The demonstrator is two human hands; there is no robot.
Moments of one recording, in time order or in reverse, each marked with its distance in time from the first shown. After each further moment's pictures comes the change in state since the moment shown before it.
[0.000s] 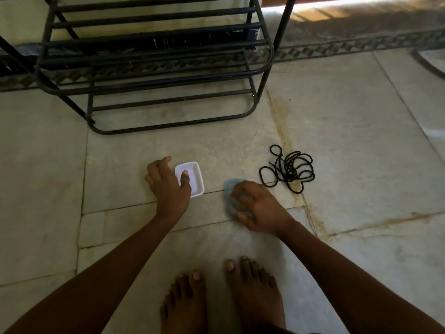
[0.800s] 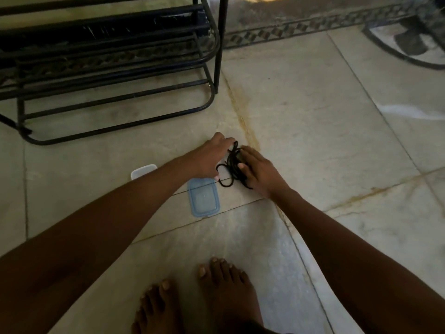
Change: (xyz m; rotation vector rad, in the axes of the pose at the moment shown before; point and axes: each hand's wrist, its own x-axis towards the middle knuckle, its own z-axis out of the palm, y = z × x) left_hand 0.049 0.132 0.111 0.313 -1.006 0.721; right_hand -0.012 0.093 -0.037 0.202 -0.011 0.530
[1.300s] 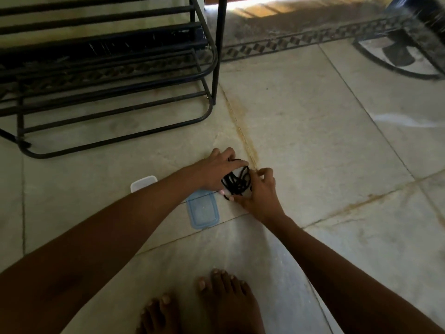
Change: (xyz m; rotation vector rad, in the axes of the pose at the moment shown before) left_hand 0.009 0.012 0.003 0.246 -0.059 0.131; right_hand -0.036 -0.030 0.016 0.076 0.122 0.315
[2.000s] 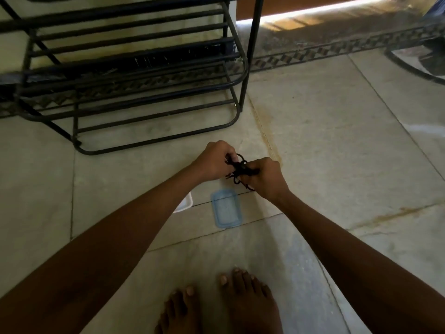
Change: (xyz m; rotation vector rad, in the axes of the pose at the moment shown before) left_hand -0.059 -0.011 -0.044 -0.516 0.362 -0.350; right_hand 0.042 -0.069 -0.018 0.177 -0.021 -0.210
